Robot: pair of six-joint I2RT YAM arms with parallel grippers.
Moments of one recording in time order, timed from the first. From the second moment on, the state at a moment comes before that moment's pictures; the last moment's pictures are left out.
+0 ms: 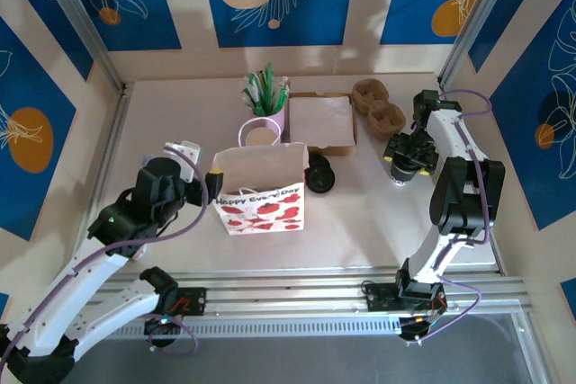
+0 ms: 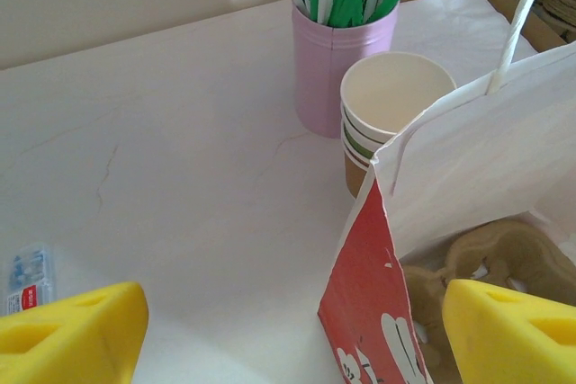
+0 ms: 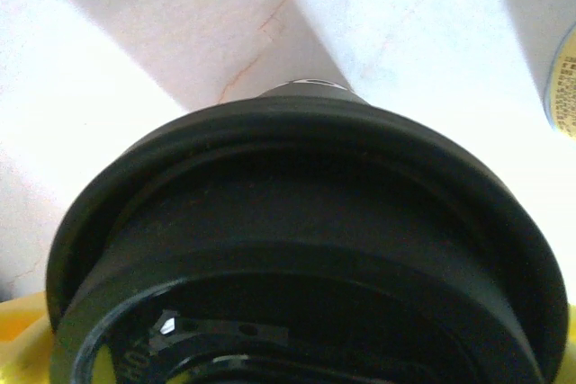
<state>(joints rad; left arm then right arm) -0.62 0.74 0.90 -0.69 -0.29 -0.12 -0.12 1.77 1.42 -1.14 -0.02 0.32</state>
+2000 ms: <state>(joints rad) -0.62 0.63 0.84 -0.64 -0.30 -0.12 0.91 1.66 2.21 -1.58 -0.02 0.35</state>
